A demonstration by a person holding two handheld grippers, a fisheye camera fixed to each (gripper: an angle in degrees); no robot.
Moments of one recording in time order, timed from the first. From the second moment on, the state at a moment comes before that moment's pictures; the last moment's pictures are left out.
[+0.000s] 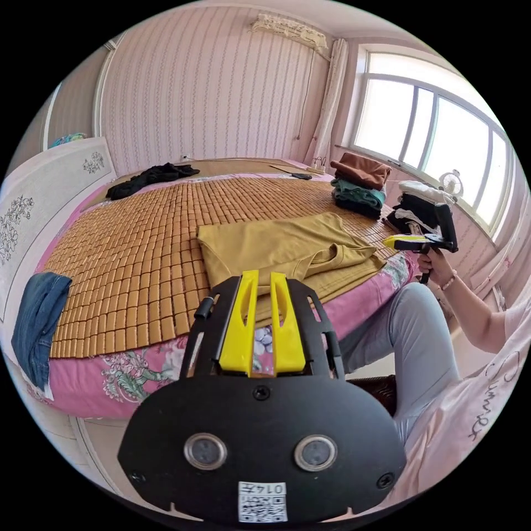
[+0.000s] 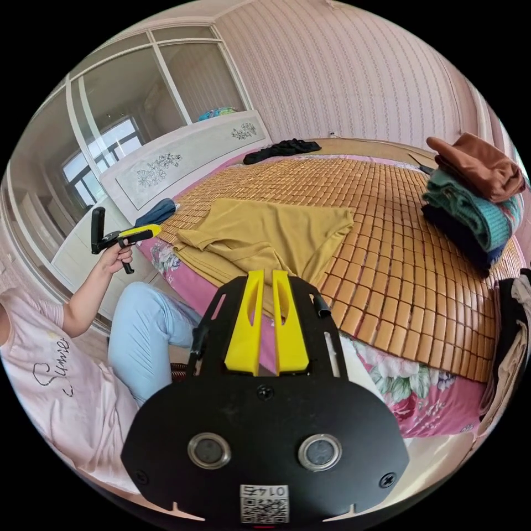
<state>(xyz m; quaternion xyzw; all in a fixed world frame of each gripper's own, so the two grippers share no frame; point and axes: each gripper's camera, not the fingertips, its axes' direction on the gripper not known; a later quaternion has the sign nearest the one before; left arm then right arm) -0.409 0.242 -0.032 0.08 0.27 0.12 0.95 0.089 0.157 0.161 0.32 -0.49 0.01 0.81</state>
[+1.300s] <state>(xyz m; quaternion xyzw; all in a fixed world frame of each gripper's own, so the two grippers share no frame) -0.346 0.245 0.004 -0.01 0.35 0.34 0.87 0.016 0.158 0.134 0.26 -0.51 0.01 0.82</state>
